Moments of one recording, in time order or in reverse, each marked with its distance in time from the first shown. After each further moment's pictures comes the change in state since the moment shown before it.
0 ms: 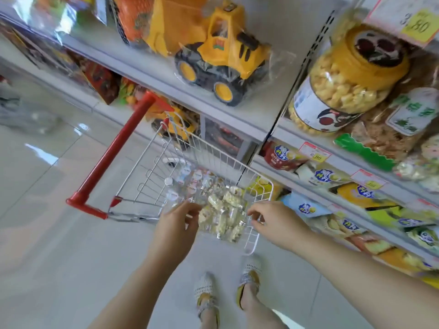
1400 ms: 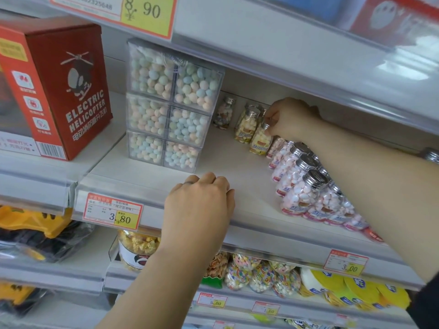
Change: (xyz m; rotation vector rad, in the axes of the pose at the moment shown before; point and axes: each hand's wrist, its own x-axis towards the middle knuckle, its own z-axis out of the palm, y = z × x) left_hand 0.079 0.464 0.060 0.419 0.452 0.927; right_hand -0.106 0.125 -0.513 -0.268 0.814 0.439
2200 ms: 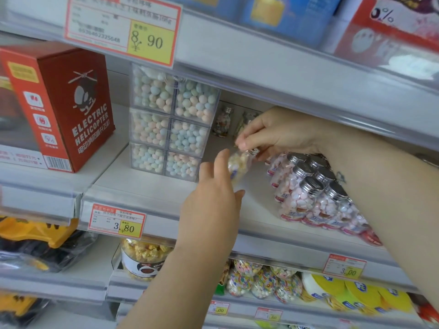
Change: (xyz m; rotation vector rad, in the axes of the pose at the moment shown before) left_hand 0.013 0.020 -0.027 -0.412 -0.178 -0.224; right_hand -0.035 -0.032 -0.021 0.611 -0.489 -0.094
